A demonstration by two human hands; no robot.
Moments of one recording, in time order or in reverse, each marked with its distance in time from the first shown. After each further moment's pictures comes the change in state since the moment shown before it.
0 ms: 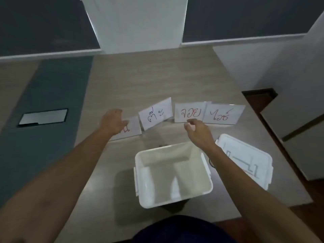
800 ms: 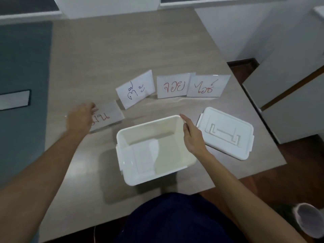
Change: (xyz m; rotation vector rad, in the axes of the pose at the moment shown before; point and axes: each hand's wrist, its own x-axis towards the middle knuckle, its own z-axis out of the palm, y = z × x) left_hand -0.029 -0.035 0.051 0.108 0.229 0.066; right_hand -0.084 0.053 0.025 0.194 0.056 0.126
